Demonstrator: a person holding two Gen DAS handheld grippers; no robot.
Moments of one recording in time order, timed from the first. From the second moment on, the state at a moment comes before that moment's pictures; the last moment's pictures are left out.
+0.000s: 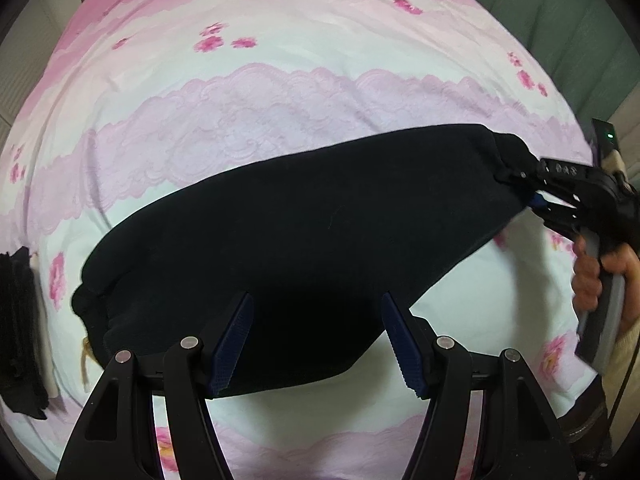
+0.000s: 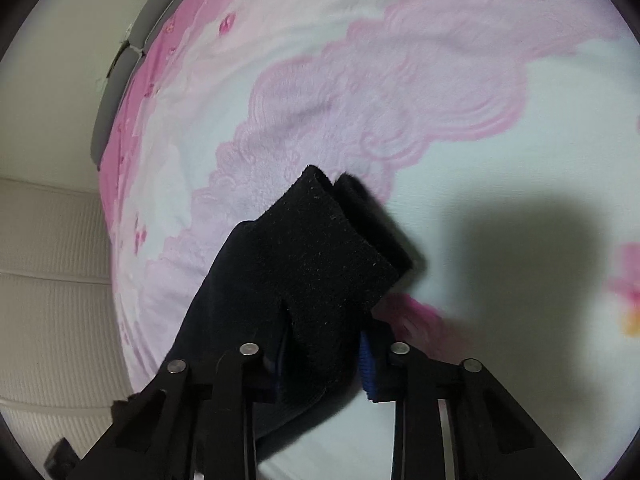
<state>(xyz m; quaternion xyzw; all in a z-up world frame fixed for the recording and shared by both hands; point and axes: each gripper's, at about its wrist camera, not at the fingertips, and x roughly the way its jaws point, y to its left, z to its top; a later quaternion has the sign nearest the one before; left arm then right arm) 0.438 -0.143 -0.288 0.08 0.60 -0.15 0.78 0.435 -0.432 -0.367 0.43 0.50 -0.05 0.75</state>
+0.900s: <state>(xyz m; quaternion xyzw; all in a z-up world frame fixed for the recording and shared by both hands) 0.440 -0.178 -0.346 0.07 0.65 -0.22 0.73 0.411 -0.409 -0.283 0.34 0.49 -0.05 0.80</state>
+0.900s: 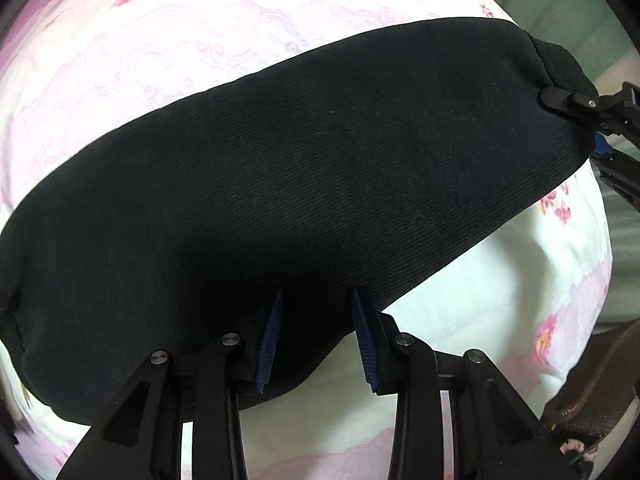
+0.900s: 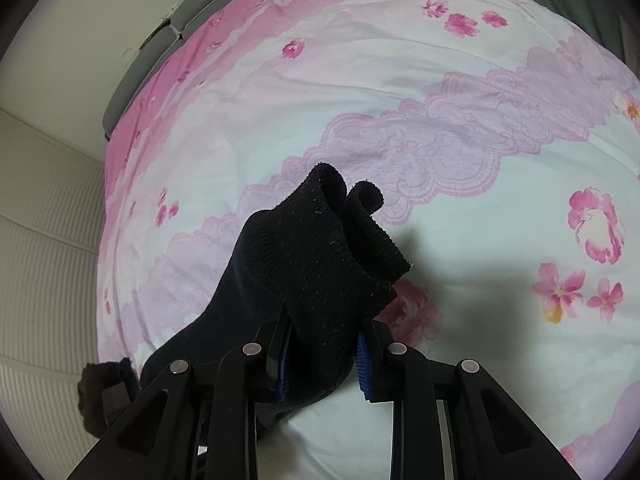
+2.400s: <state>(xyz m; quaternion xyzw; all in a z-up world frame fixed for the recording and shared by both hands) 0.467 -0.062 -0.210 -0.02 0.57 -0.18 0.80 0.415 -0.308 -0.176 0.11 0.46 -0.04 0.88</state>
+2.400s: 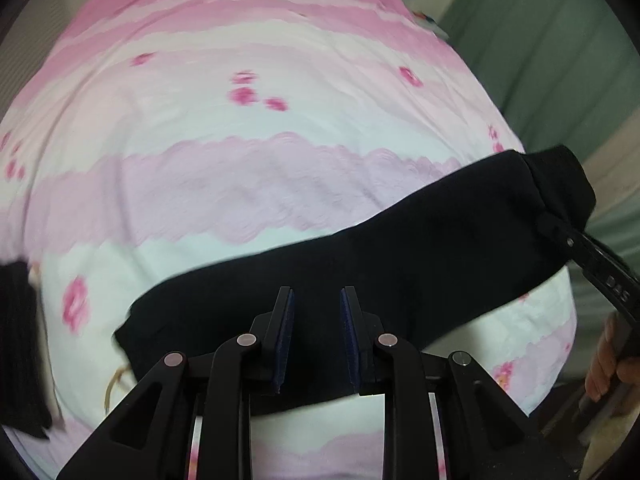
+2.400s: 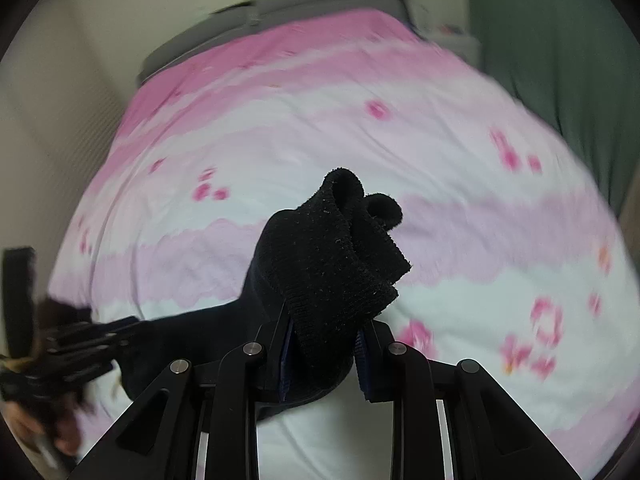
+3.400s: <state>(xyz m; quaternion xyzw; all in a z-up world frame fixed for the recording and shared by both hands) 0.387 0.177 -0.226 -0.12 0.57 -0.06 0.81 0.433 0.042 -0.253 -0.28 0.51 0.10 0.81</state>
